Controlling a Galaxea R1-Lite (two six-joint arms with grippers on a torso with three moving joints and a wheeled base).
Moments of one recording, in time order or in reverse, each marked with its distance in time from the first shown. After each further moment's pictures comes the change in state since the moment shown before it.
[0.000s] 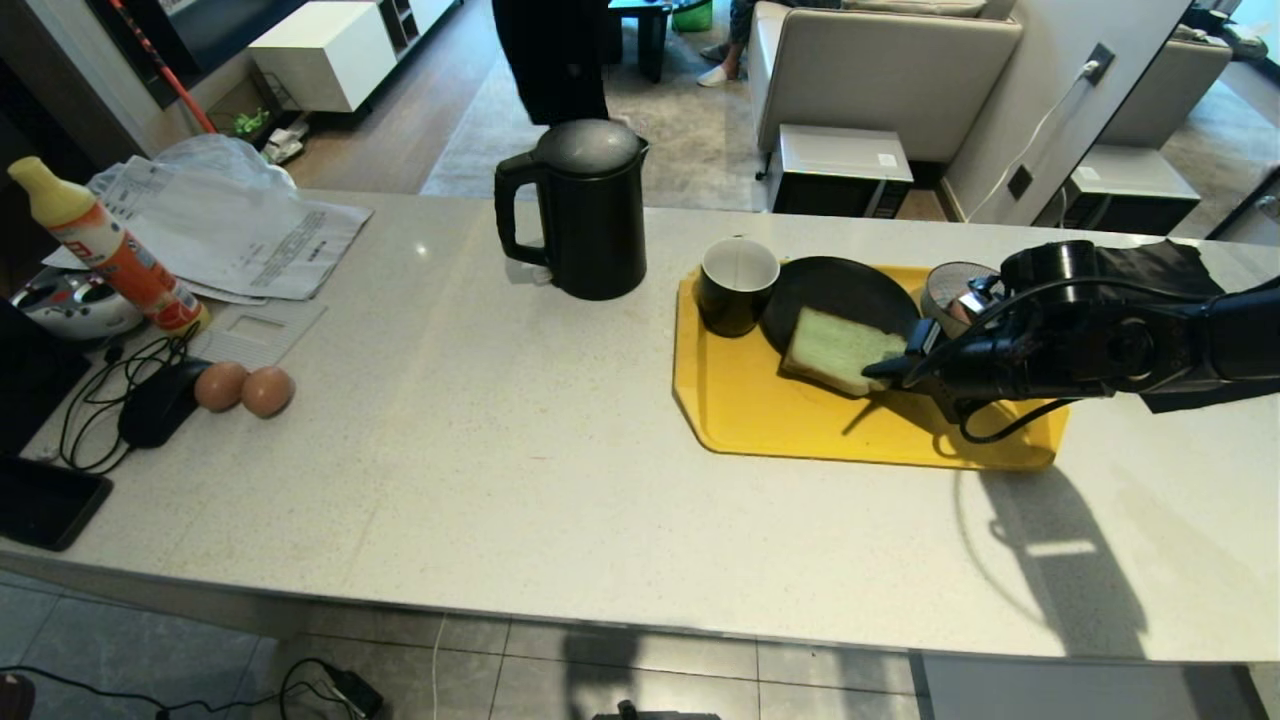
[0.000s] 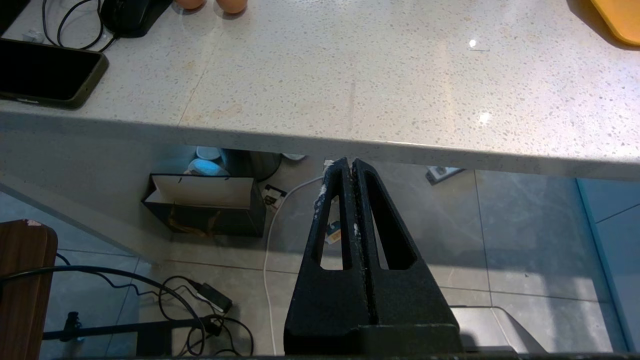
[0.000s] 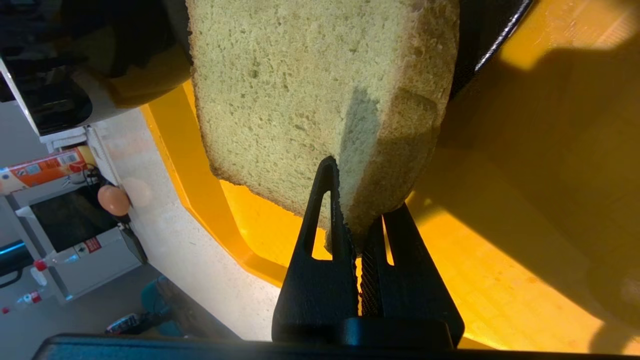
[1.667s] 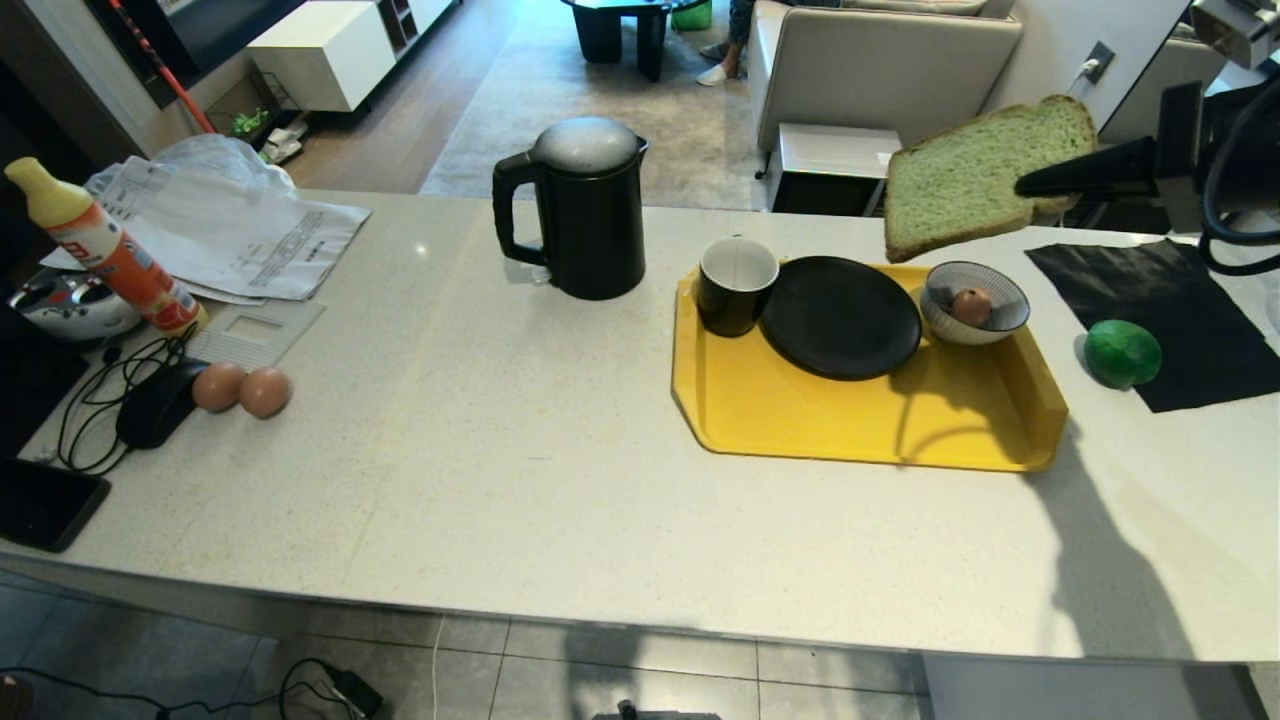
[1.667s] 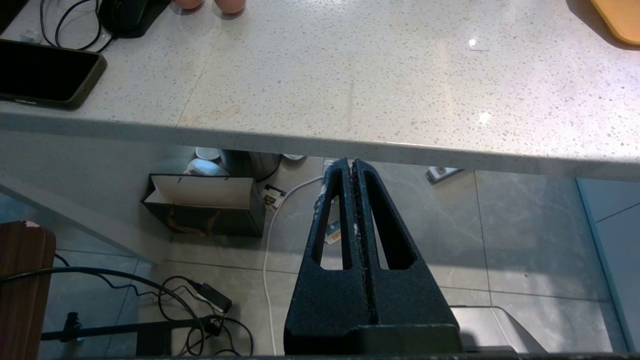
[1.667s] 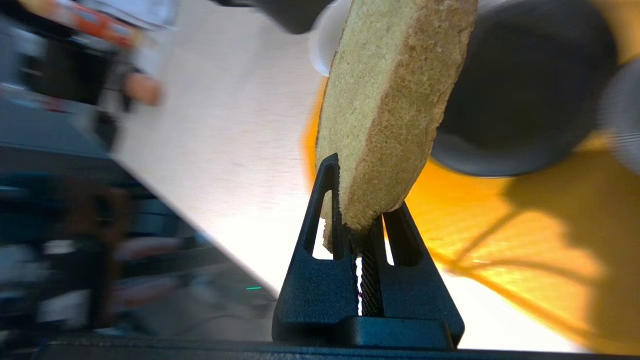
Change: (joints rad) left arm 0.000 0.000 0.000 0.000 0.000 0.000; right arm -0.069 -0.398 -0.386 0.560 0.127 -0.577
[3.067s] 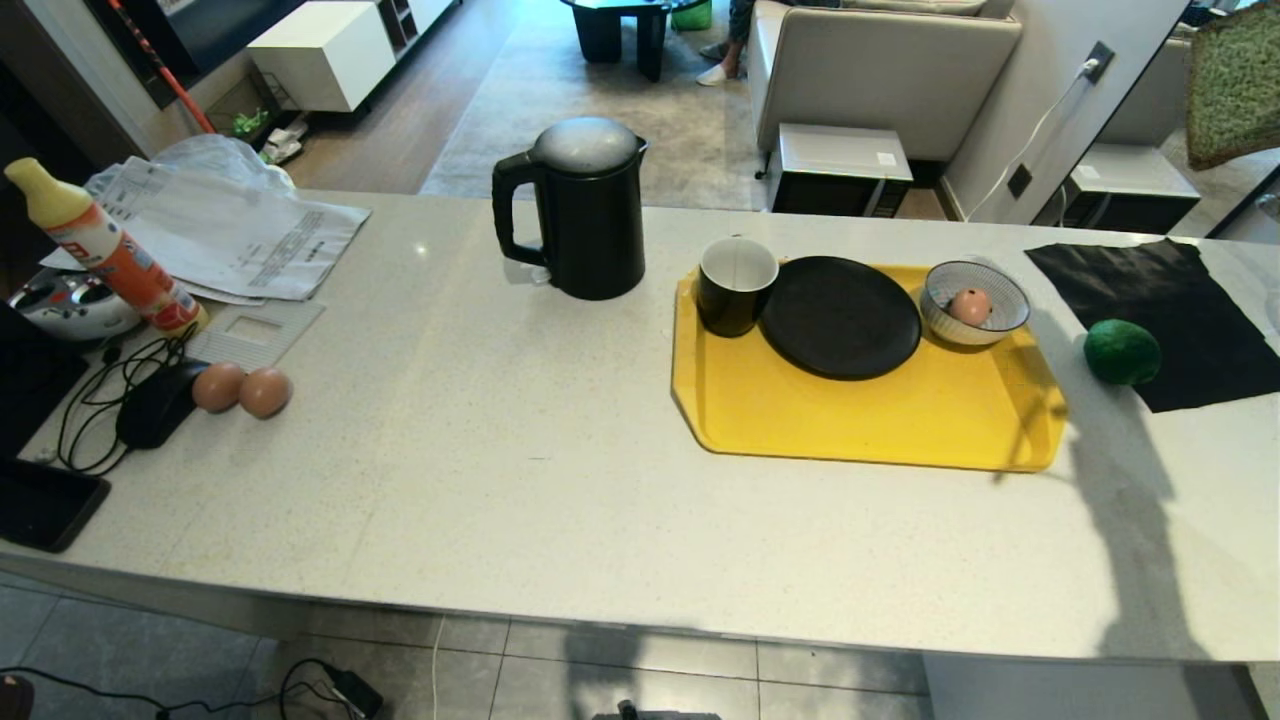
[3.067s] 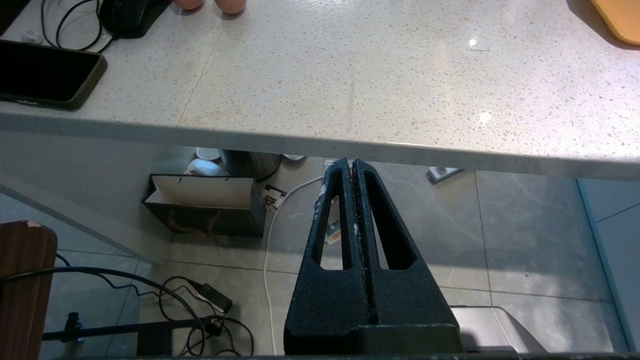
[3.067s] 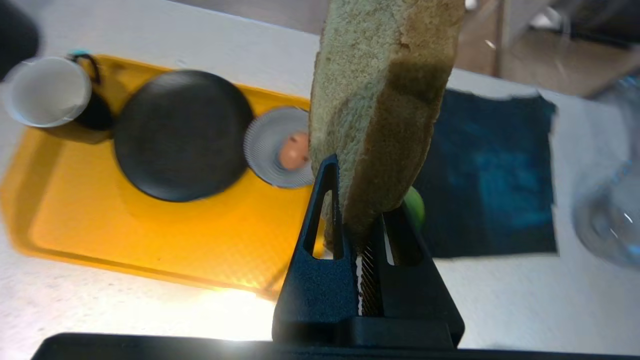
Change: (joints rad) left arm 0.000 0.000 0.000 0.000 0.000 0.000; right arm -0.304 -0.143 -0.095 0.053 -0.347 -0.320
